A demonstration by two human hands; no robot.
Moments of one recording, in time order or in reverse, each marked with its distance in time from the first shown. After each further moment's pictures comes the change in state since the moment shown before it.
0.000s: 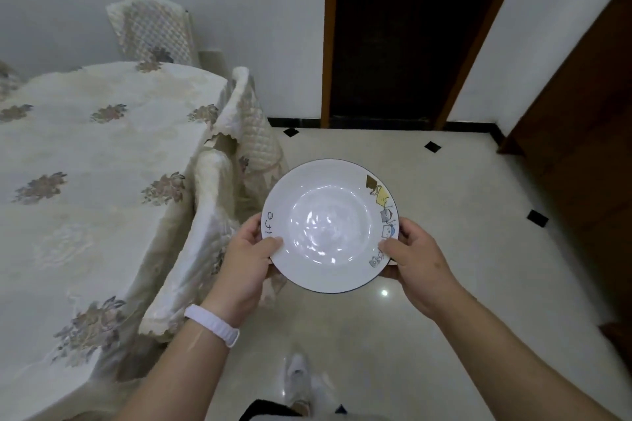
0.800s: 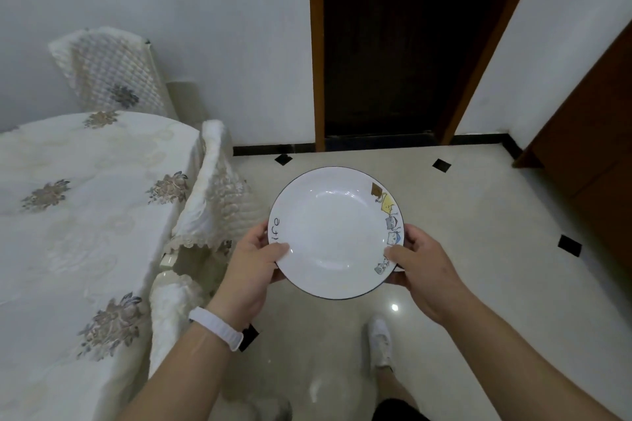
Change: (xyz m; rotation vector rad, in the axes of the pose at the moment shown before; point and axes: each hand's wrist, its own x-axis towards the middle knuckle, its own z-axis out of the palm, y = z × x) left_hand 0.312 0.082 0.058 0.072 -0.047 -0.069; right_hand 0.298 -0.086 0.015 0.043 0.062 0.036
